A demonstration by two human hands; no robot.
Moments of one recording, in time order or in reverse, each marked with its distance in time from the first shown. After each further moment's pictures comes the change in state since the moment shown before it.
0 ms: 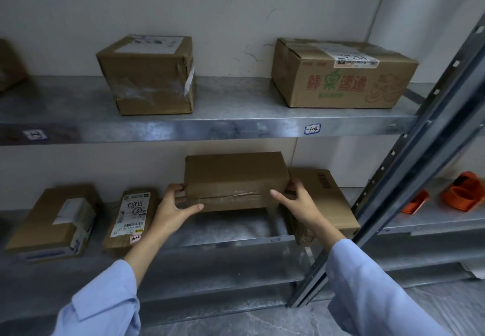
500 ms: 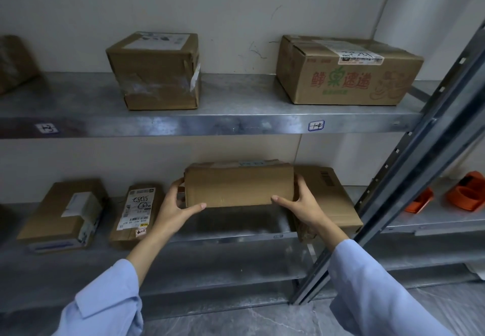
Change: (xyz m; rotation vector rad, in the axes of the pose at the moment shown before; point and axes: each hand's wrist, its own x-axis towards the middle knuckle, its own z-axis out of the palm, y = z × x) left_hand -0.012 -0.005 -0.005 -0.149 -0.044 0.009; right_hand -0.012 -0.003 -0.002 -0.019 -0.045 -0.106
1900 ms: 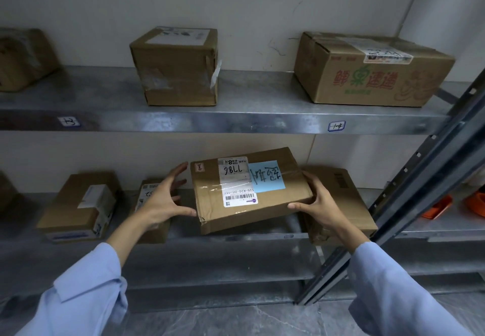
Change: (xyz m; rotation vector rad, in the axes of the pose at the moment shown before) left_hand 0.003 0.021 -0.058 0.139 -0.215 0.036; right_hand 0.006 0.009 -0.011 -0.066 -0.058 -0.090
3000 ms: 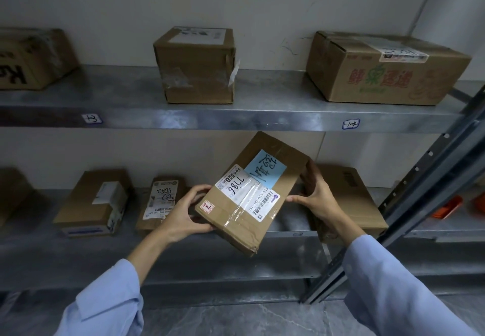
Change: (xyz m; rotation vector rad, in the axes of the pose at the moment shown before) left_hand -0.033 -0.016 0.016 0.010 -0.092 0.049; right_hand 0.003 -0.030 0.028 0.104 0.010 -0.024
